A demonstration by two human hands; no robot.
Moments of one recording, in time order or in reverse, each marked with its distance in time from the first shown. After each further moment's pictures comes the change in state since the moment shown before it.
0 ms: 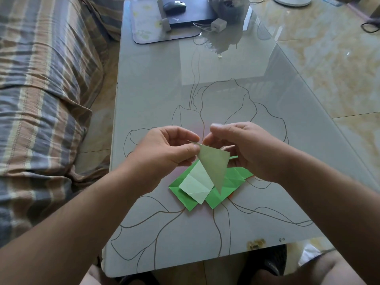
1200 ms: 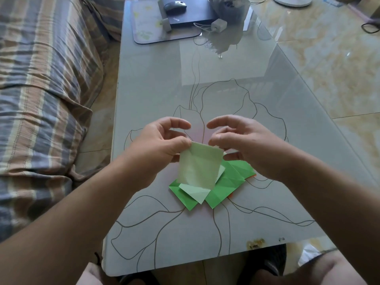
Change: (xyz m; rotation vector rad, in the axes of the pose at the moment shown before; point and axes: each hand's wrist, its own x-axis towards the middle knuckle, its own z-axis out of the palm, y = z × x) left_hand 0.006 0.003 -0.008 -0.026 0.037 0.017; right_hand 0.001 0.004 -0.007 -0.090 0.049 -0.131
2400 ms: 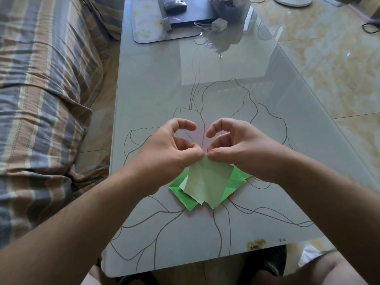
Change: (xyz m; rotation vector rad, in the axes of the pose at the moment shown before) left_hand -0.010 -0.003 0.013 0.185 -0.043 0.041; right_hand 0.002 0.002 0.010 -0.029 -0.046 0.010
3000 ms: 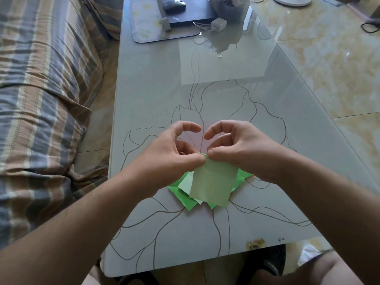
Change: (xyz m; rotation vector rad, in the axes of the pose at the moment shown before) left_hand 0.001 -0.005 -0.001 0.060 -0.075 -0.003; right_hand -0.005 -0.005 0.001 -0.029 0.049 0.018
